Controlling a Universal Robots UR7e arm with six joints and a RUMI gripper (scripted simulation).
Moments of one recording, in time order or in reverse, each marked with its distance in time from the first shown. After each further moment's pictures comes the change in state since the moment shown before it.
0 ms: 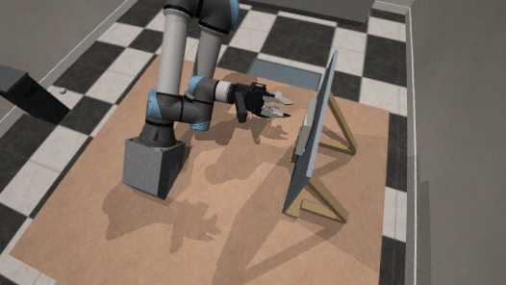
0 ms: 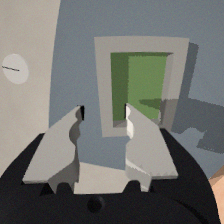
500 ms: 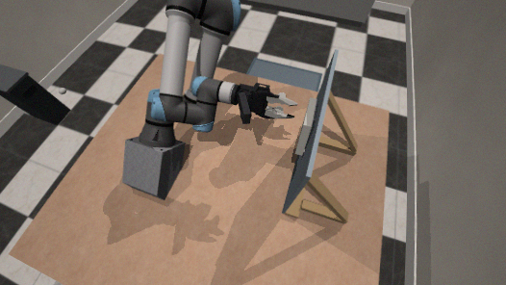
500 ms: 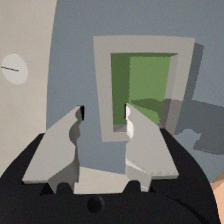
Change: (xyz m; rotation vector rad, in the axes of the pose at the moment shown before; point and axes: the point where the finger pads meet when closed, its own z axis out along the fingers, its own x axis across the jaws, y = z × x) arm 0.000 0.000 0.013 0.000 0.000 0.000
